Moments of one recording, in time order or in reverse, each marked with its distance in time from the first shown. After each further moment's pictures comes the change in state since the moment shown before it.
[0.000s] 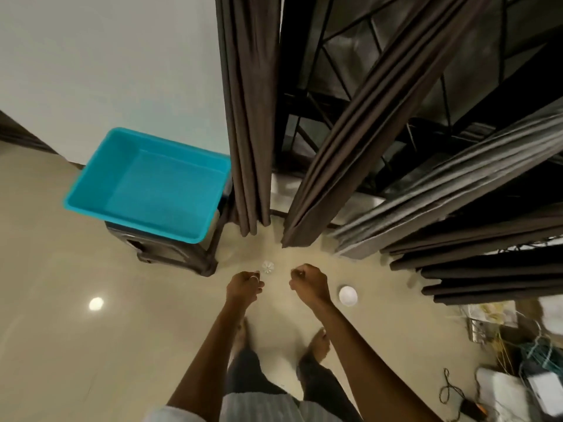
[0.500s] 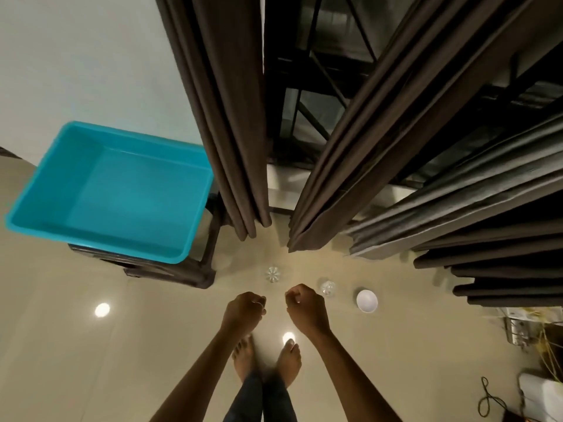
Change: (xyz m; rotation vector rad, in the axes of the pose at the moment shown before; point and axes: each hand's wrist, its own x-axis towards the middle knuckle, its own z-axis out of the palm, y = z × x) left_hand 0.106 -0.017 0.018 0.558 -0.130 0.044; right_hand 0.098 0.044 0.070 -0.025 -0.048 -0.017
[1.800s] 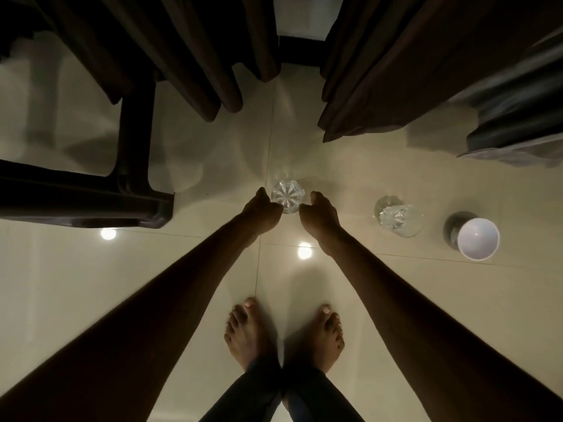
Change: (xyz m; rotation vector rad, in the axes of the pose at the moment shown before) left_hand 0.448 -0.113 0.141 0.136 -0.095 -0.100; right_hand 0.396 0.216 0.236 0.186 -0.091 0.270
